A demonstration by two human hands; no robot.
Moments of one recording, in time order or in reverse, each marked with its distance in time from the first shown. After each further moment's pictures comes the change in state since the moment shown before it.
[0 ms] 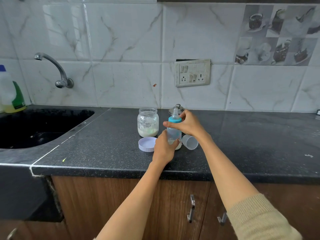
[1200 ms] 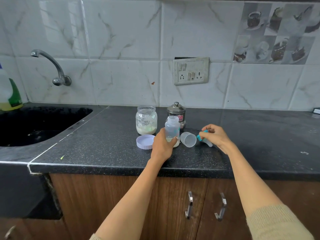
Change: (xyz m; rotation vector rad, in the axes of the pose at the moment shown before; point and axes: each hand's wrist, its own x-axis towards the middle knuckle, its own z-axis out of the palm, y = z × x) left_hand -0.003 0.004 -0.002 0.001 -0.025 -0.055; right_hand -0.017 0.093 -0.046 0.206 0.083 0.253
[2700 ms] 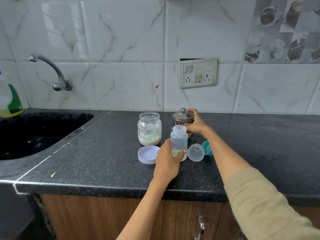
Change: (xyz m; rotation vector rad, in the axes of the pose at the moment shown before) left_hand 0.003 -0.006 0.003 -0.023 0.035 0.057; right_hand 0.094 -0.049 0.070 -0.011 -0.222 -0.168
